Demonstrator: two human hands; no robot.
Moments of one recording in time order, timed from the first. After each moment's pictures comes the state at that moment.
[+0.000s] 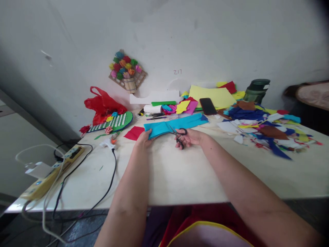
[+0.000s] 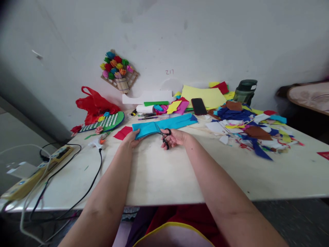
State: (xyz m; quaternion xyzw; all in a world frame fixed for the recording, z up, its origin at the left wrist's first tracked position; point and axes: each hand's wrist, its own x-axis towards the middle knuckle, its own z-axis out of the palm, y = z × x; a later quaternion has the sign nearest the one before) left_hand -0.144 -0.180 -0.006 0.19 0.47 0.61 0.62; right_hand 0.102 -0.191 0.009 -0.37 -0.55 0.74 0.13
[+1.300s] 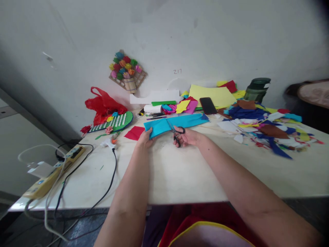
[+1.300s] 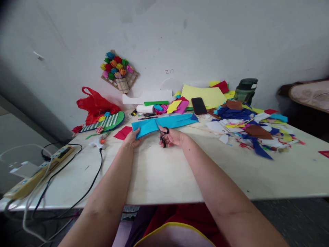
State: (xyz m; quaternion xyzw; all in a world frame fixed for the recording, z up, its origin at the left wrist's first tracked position) left_hand -0.138 -0.186 -0.009 0.24 0.42 0.63 0.61; right_hand 0.090 -0.200 0.013 -0.37 -0.52 0.74 0.20
